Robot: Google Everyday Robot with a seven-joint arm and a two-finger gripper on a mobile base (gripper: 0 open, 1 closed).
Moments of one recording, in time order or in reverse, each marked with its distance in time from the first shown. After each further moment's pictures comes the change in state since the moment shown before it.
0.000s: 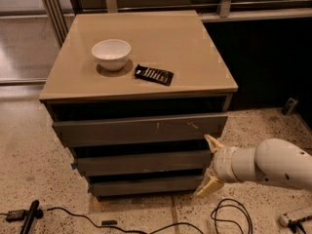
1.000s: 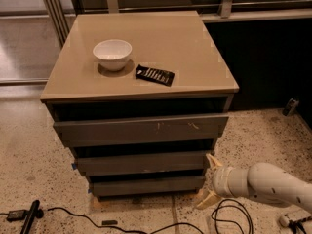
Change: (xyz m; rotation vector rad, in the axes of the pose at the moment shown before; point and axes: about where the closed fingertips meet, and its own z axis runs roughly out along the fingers) arm 0.088 0.024 0.080 -0.007 -0.011 0.083
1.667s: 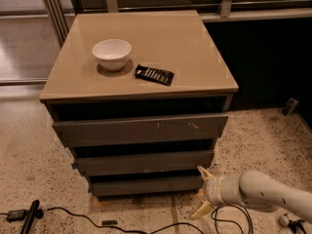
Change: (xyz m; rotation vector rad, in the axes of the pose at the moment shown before) arm 0.027 0.038 0.057 -0.119 -0.066 0.031
